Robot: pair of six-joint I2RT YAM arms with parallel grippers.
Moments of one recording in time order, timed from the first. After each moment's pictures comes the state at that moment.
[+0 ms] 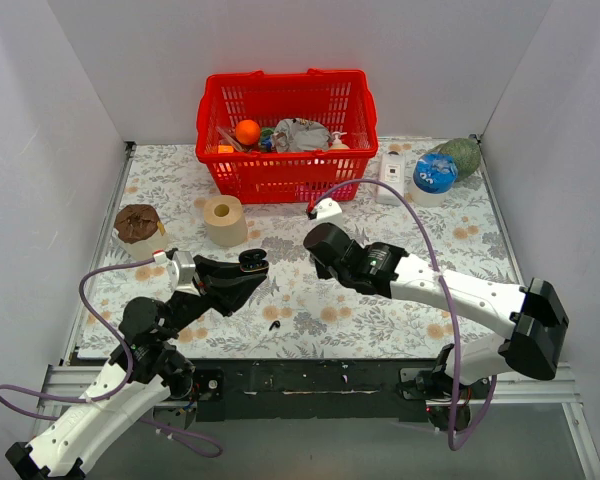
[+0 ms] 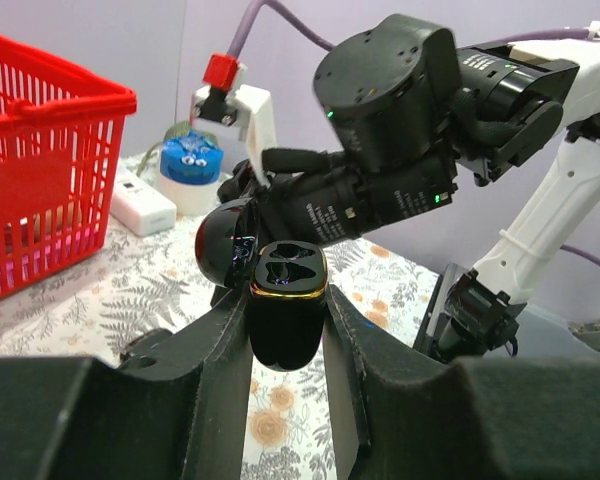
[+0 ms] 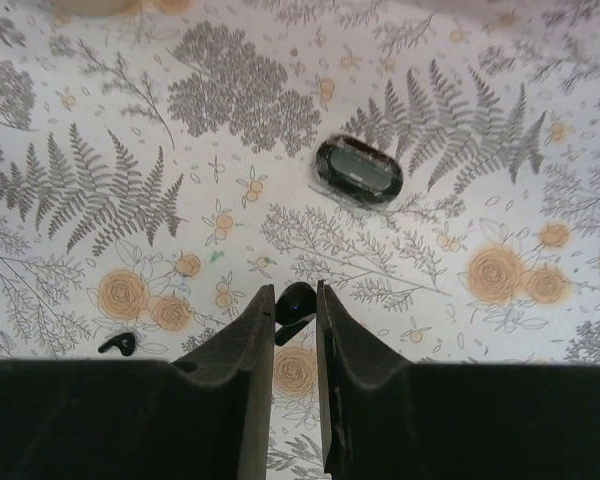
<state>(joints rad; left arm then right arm) -0.68 0.28 0.35 0.26 0.30 -0.37 1.09 1.41 1.12 -0.54 0.48 0.50</state>
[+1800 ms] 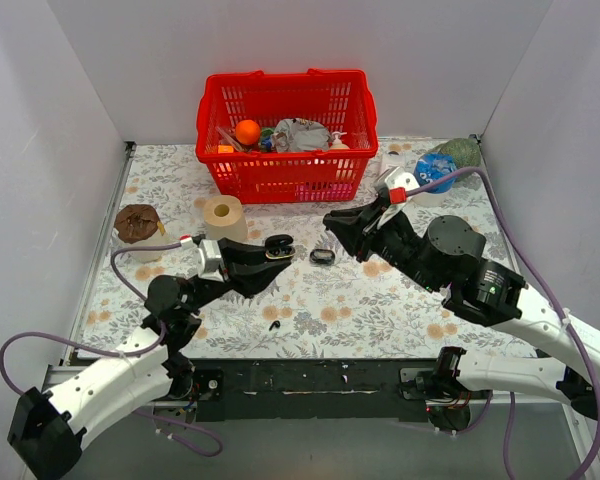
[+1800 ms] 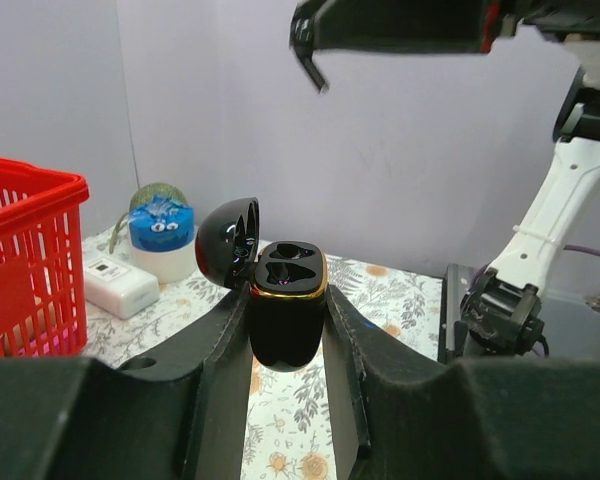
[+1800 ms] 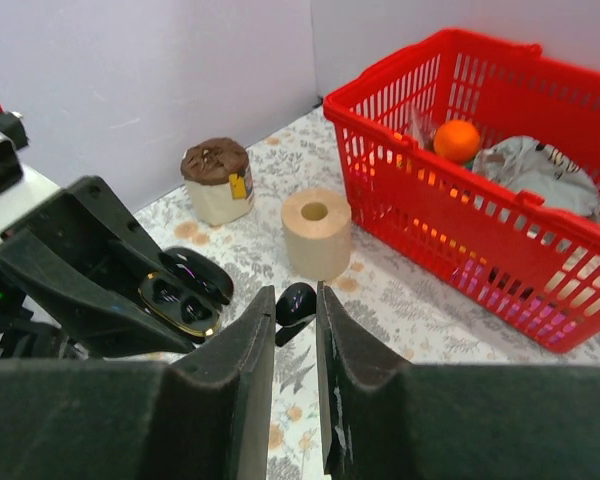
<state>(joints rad) -0.68 0.67 0.36 0.80 0.47 -0.29 1.14 0.92 1.20 -0.26 0.26 0.10</state>
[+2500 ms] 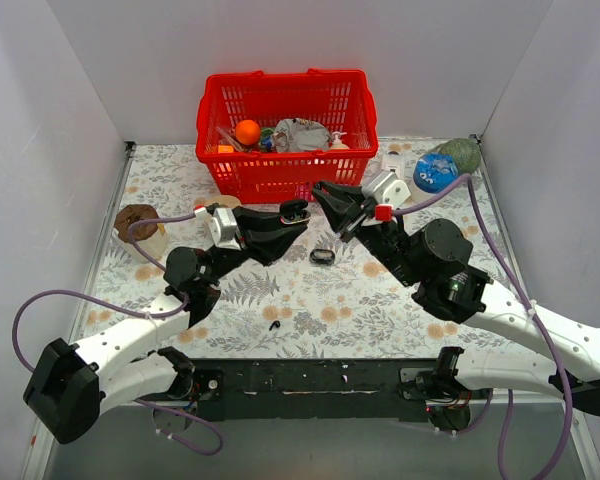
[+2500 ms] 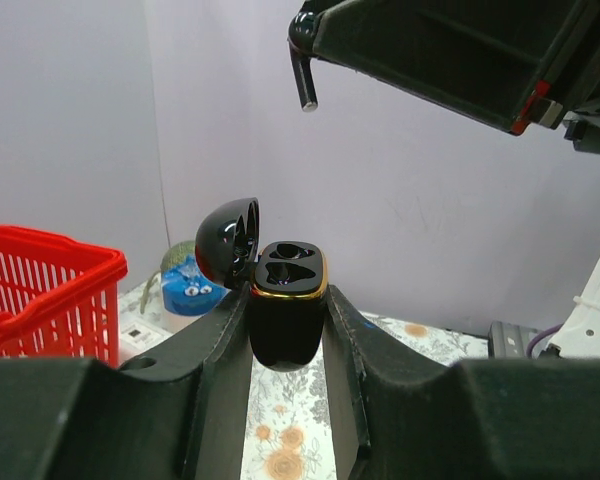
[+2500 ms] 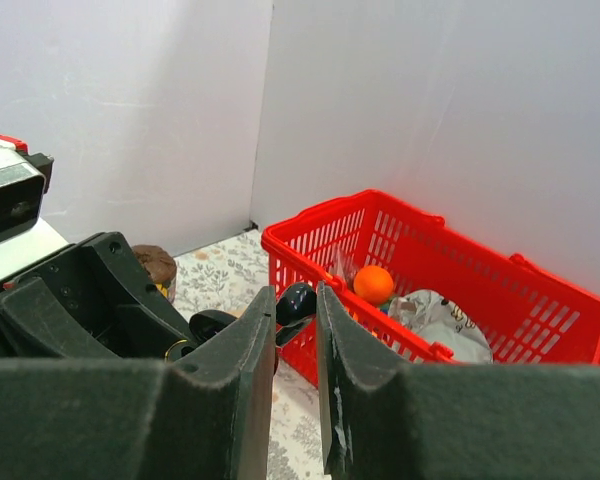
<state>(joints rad) -0.68 1.01 0.54 1.02 0.43 -0.28 1.15 1.00 1.09 0.23 0.29 -0.25</state>
